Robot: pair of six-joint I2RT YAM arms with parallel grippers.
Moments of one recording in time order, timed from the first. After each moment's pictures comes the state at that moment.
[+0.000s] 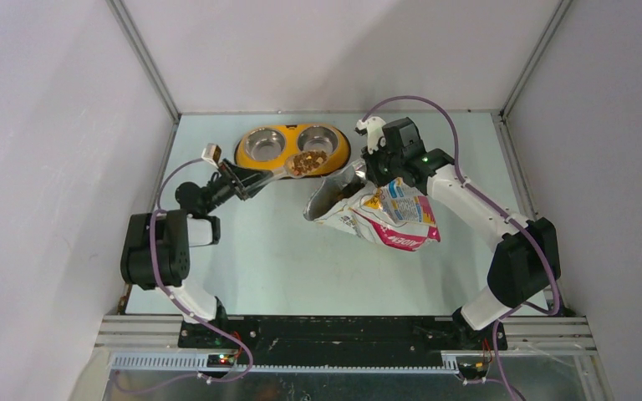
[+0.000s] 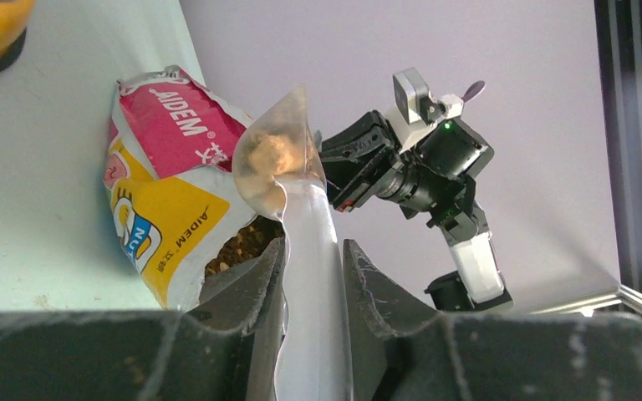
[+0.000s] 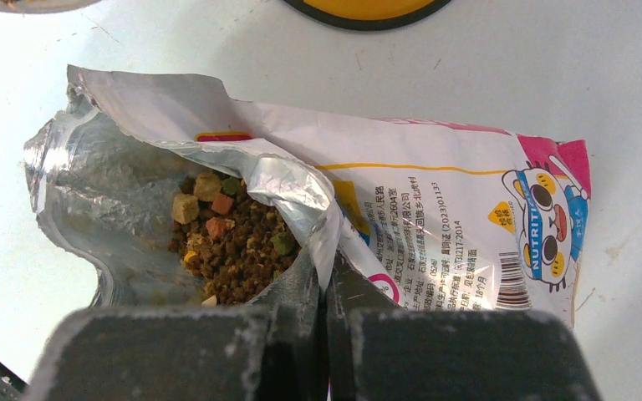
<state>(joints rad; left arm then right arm) 0.10 1.66 0.52 1.45 1.03 -1.62 0.51 1.59 1.34 -0.49 -0.15 -0.06</state>
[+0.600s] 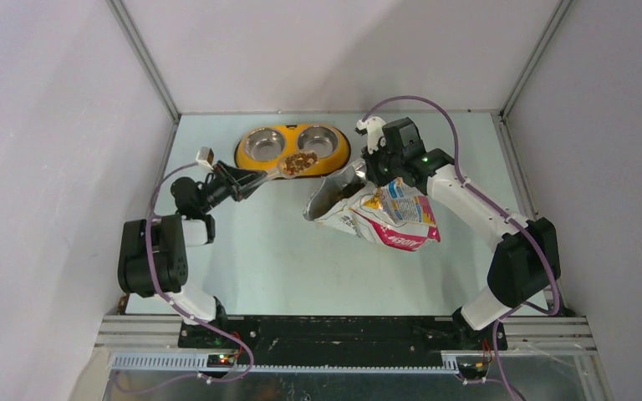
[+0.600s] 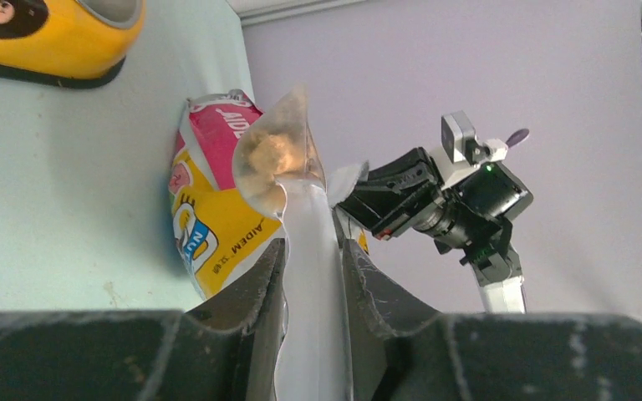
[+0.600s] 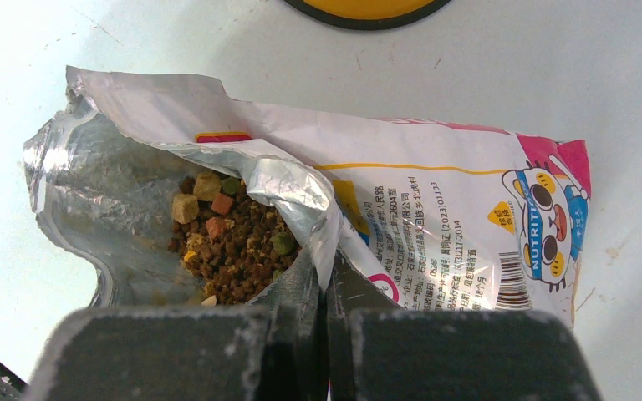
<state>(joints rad) 0.15 1.60 0.52 1.19 0.99 -1.47 0.51 1.59 1.34 -0.49 -0.15 -0.06</state>
